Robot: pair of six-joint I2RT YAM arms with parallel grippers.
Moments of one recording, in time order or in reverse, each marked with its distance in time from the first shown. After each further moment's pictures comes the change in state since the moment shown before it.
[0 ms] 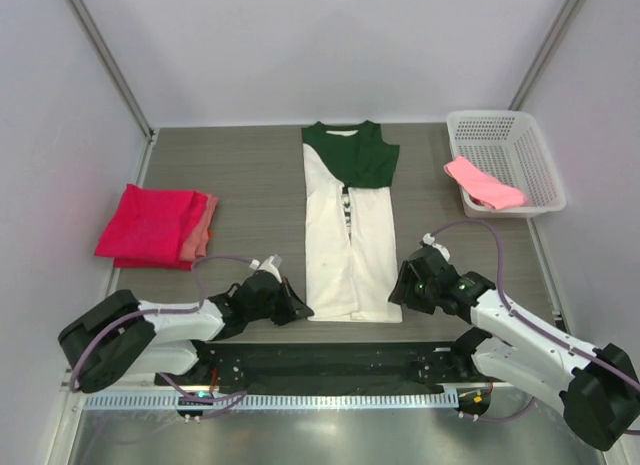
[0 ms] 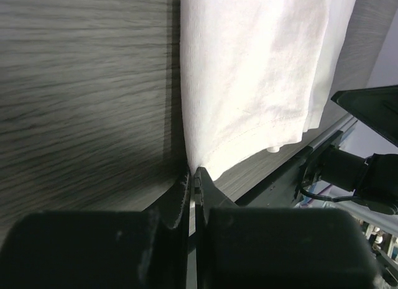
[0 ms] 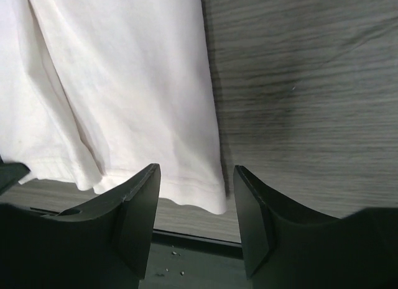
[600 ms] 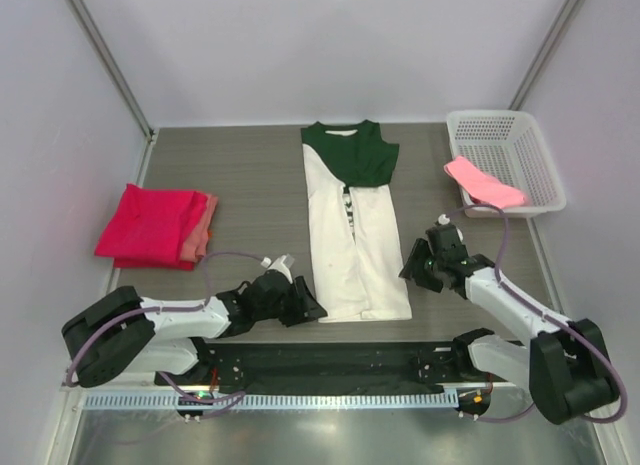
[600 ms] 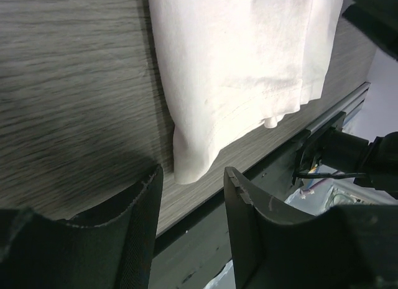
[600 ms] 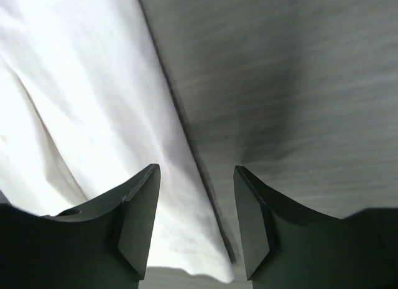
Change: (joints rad) left arm -0.081 -0.022 0.069 -0.104 -0.025 0.014; right arm -0.314 0.248 0.065 0.199 -0.071 -0.171
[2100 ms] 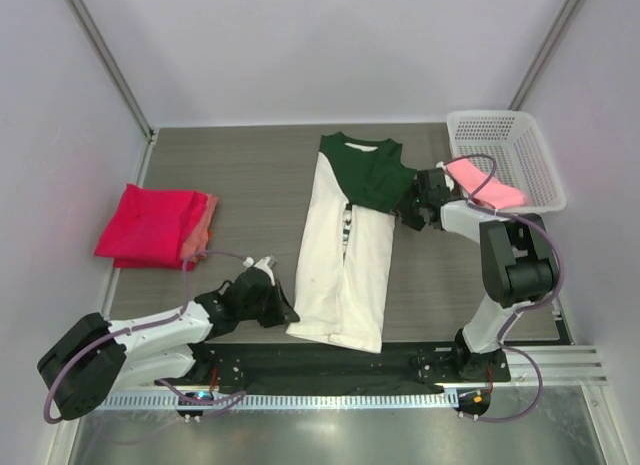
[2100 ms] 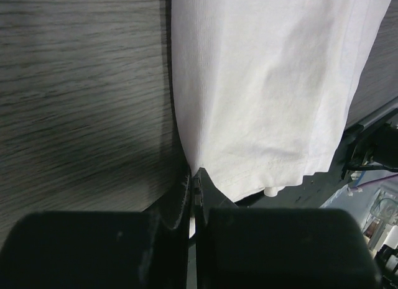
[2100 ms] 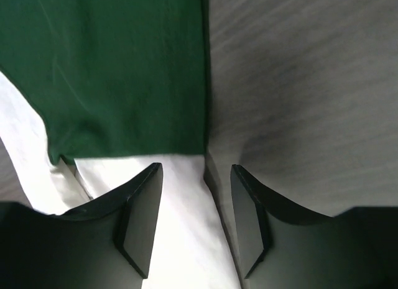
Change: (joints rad) left arm 0.140 -0.180 -0.026 -0.277 0.059 0.186; right arm -0.098 0.562 0.418 0.278 0.014 0.123
